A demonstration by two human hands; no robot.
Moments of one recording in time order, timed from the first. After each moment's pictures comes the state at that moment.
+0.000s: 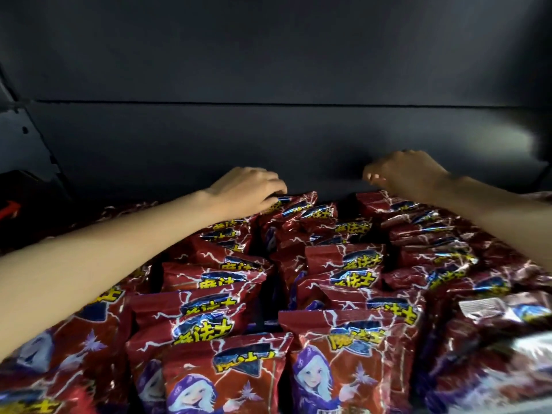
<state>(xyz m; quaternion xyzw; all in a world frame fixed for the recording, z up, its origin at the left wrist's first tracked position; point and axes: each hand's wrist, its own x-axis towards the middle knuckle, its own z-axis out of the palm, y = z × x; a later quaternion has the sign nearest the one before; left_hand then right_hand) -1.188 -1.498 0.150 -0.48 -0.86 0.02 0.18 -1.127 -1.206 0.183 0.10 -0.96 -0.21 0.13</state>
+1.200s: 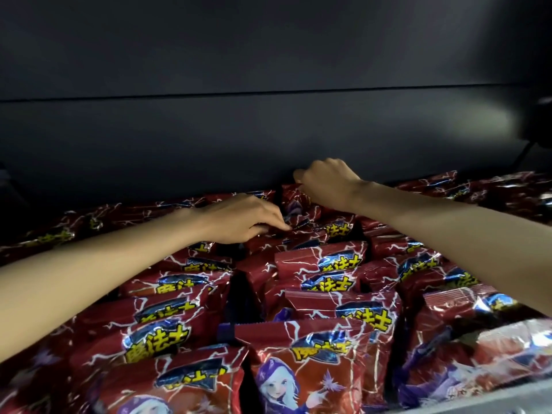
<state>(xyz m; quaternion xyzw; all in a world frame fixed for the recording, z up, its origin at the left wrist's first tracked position) -1.173 -1.466 0.121 -0.55 -0.83 -0.07 -0.01 -1.151 -1.260 0.146 0.16 -0.96 -0.20 0.14</state>
